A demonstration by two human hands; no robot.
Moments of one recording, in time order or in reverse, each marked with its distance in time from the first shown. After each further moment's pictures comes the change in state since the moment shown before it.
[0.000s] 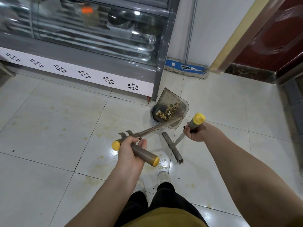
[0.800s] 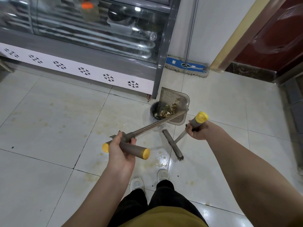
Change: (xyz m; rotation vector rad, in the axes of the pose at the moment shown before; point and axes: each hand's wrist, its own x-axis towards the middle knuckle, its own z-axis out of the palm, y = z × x) left_hand 0.013 0.015 -0.024 -0.057 0.024 0.087; right_hand -0.002 0.002 -0.005 -0.016 0.017 -0.047
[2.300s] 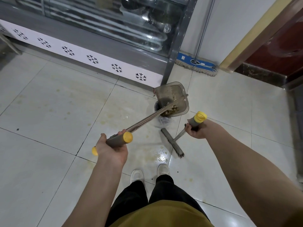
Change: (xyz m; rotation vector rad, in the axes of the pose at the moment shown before) left_hand 0.012 0.044 -0.034 -0.306 0.164 -0.059; right_hand 0.014 0.025 0.026 -0.172 0.024 0.082
